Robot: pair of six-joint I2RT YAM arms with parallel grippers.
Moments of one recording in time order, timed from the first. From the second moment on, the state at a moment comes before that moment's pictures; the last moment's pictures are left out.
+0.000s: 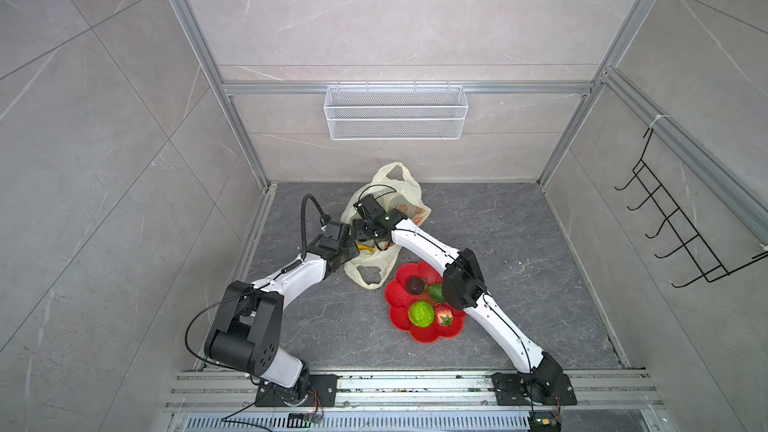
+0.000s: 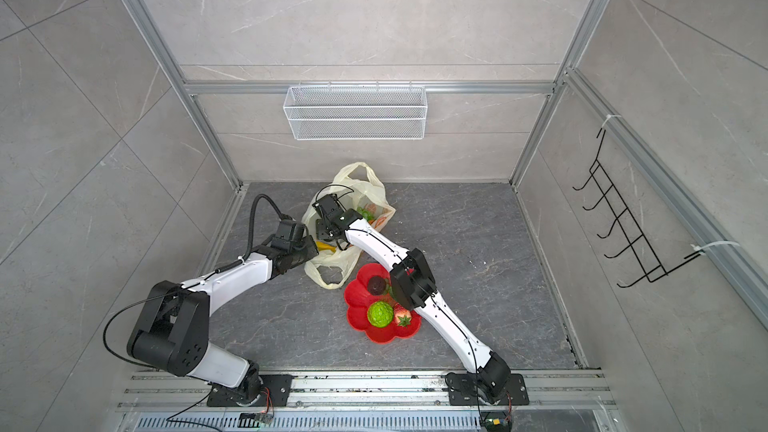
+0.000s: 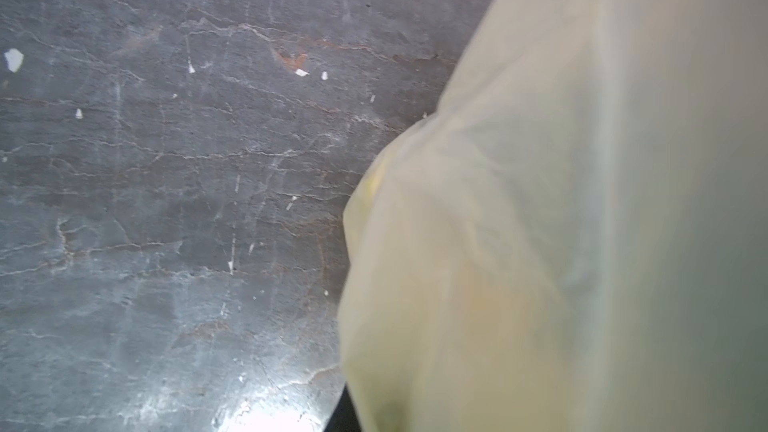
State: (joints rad) left arm -0.37 1.50 0.86 -0.22 -0.13 -0.69; right arm 0.78 2.79 2.71 -0.79 0.12 0.56
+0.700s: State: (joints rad) left arm -0.39 1.52 0.87 -0.25 -0.16 -0.70; right arm 0.77 2.77 2.64 -0.83 0.11 0.55
